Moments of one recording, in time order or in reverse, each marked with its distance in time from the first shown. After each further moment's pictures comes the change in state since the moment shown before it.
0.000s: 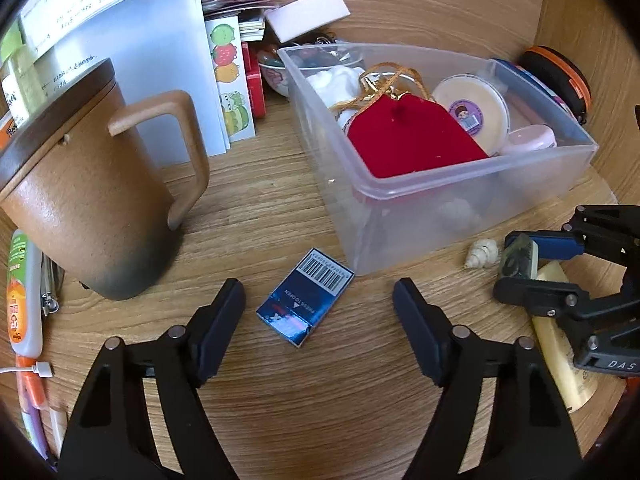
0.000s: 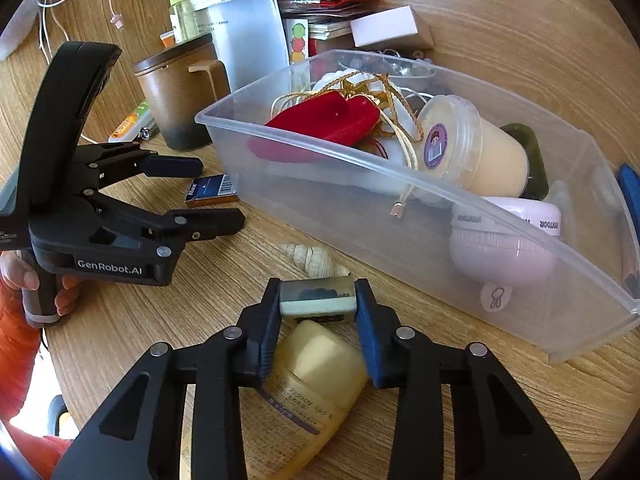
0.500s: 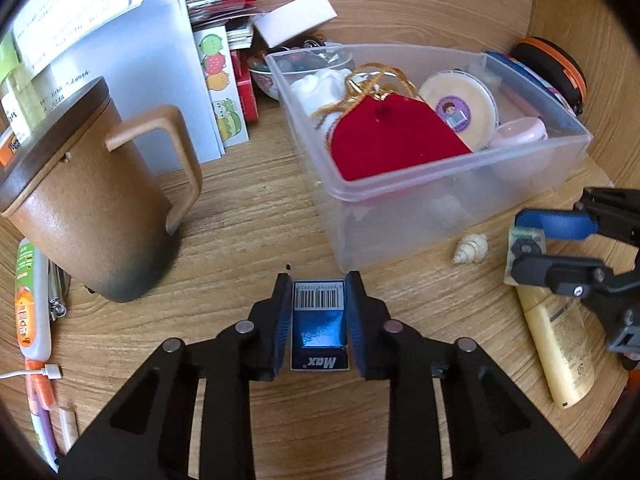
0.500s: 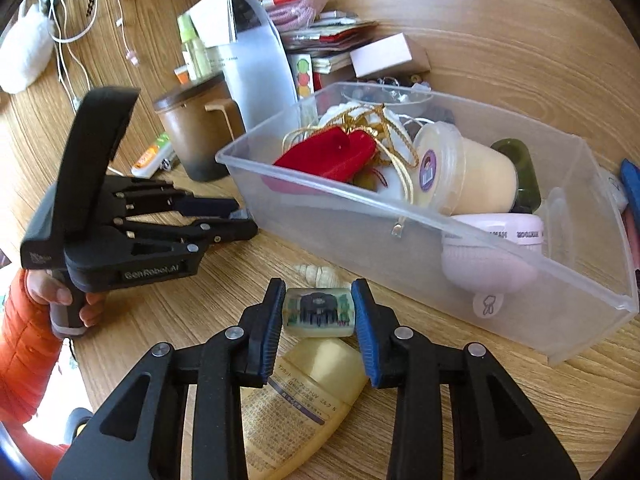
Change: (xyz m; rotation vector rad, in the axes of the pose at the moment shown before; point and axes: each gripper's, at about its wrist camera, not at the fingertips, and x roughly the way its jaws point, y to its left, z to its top) left arm -0.004 -0.015 0.003 0.040 0.011 0.022; right arm -0.023 -0.005 0.001 0.047 -0.096 0.070
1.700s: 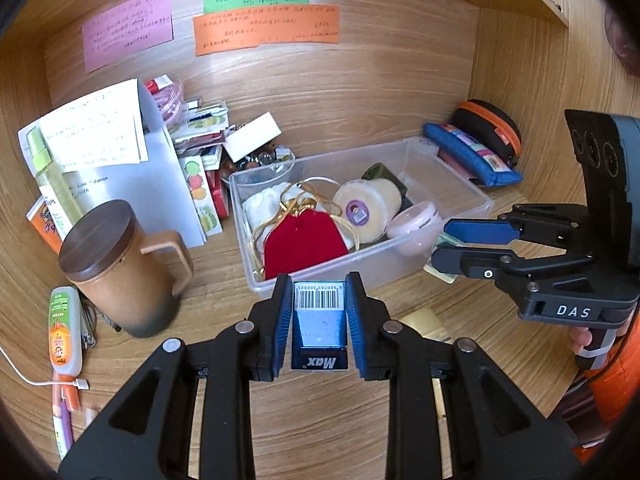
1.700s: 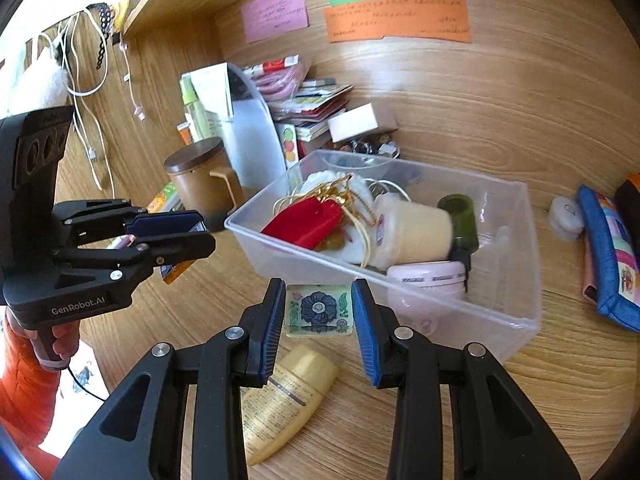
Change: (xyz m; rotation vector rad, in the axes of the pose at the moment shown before) left arm -0.084 -0.035 0.026 0.023 -0.220 -0.076; right arm -0.059 -0.013 0.013 0.029 -0.131 -0.035
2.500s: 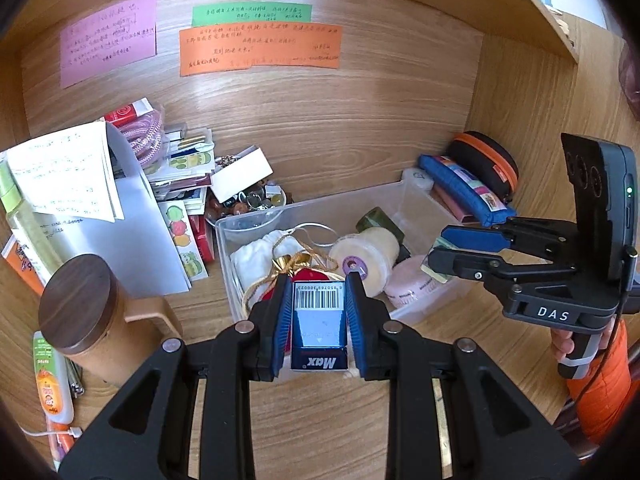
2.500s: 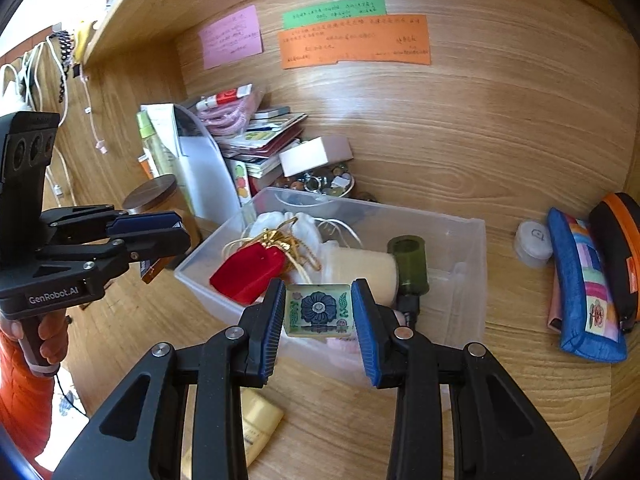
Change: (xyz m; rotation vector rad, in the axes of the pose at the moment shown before) left arm 0.022 0.014 0.041 -0.027 -0.037 -0.069; right arm 0.003 -0.033 0.034 0.027 -0.036 -0.096
